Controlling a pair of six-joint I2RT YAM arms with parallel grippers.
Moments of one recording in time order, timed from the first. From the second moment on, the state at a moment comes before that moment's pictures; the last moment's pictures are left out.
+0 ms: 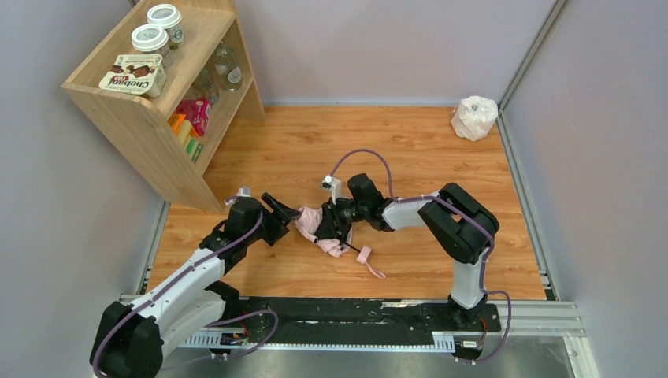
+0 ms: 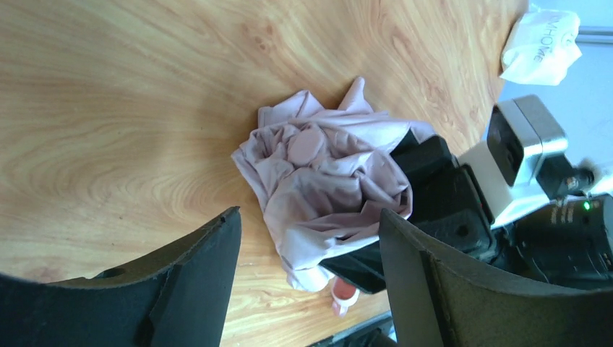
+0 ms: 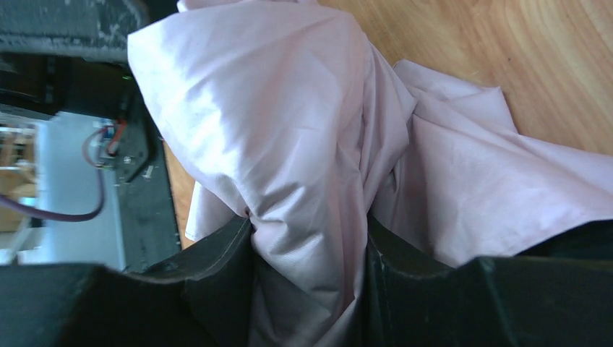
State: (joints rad) left arm -0.44 0.87 0.37 -0.12 0.04 -1.22; right arm 0.78 1.89 0.90 0.37 -0.69 0.31
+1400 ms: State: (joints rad) left arm -0.61 1.37 0.49 0.05 0.03 -1.44; right arm 0.70 1.95 0.93 0.35 -0.86 0.42
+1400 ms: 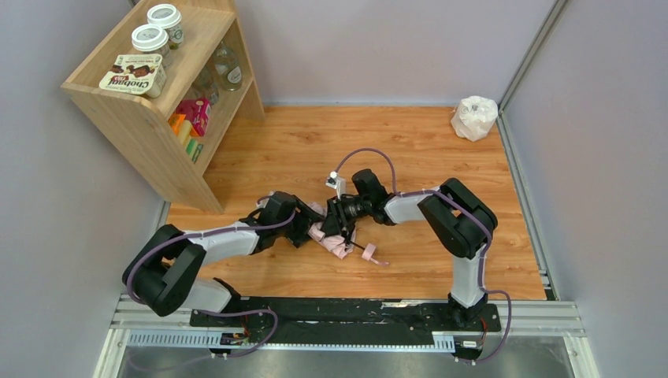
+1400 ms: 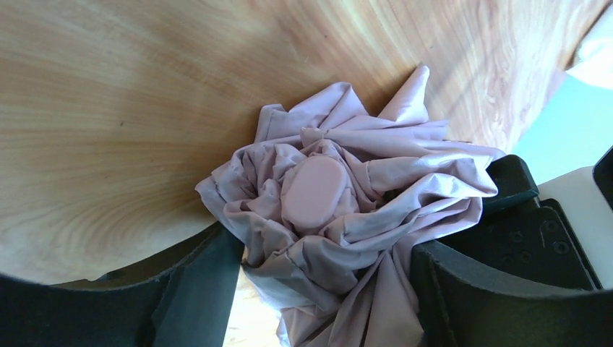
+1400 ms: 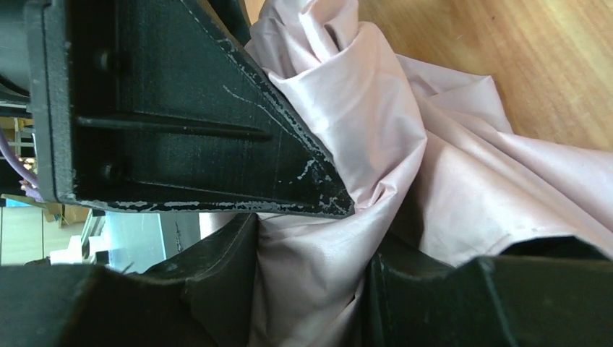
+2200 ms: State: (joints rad) left arm -0.61 1.48 0.35 0.51 0.06 -1.45; right arm 0.83 1.72 1.04 -0.18 -0.42 0.18
